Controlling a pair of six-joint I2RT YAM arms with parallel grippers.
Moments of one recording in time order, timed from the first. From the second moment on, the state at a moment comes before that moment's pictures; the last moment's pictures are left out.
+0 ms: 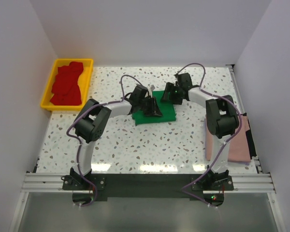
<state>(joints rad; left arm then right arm) -0.59 2.11 1.34 0.01 0.45 -0.72 0.27 2.07 1.42 -0.25 -0.24 0.49</state>
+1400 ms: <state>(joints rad) -0.58 1.95 1.47 -0.21 0.44 -0.65 0.11 2.01 1.71 -0.95 0.35 0.90</state>
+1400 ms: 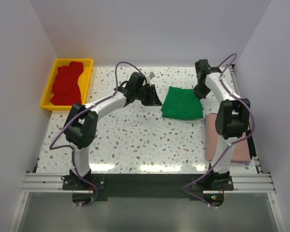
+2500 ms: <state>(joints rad) -0.57 1.91 1.50 -0.26 0.47 -0.64 -0.15 1.80 1.93 -1.36 0.51 1.03</state>
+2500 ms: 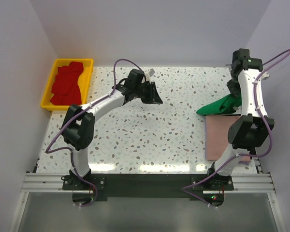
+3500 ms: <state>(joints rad) -0.58 1.85 1.47 -0.25 0.48 -0.65 -0.21 1.59 1.93 -1.36 0.50 0.94</state>
